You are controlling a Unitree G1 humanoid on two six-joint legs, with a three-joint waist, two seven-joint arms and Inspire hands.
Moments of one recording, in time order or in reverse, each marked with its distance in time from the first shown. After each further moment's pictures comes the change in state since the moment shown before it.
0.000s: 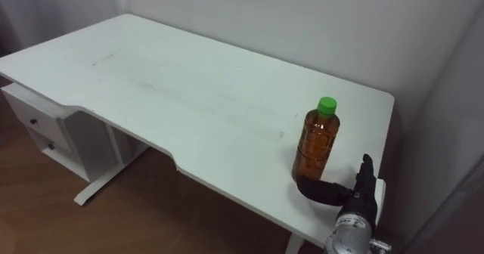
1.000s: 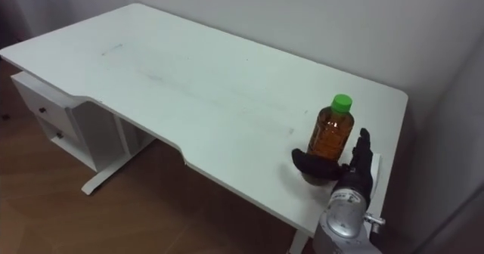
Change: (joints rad) left arm 0.011 0.021 0.000 0.033 -0.091 -0.014 -0.009; right arm -0.066 0.005 0.005 -0.086 -0.020 -0.007 0.010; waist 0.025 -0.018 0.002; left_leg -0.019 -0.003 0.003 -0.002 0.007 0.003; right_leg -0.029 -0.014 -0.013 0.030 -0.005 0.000
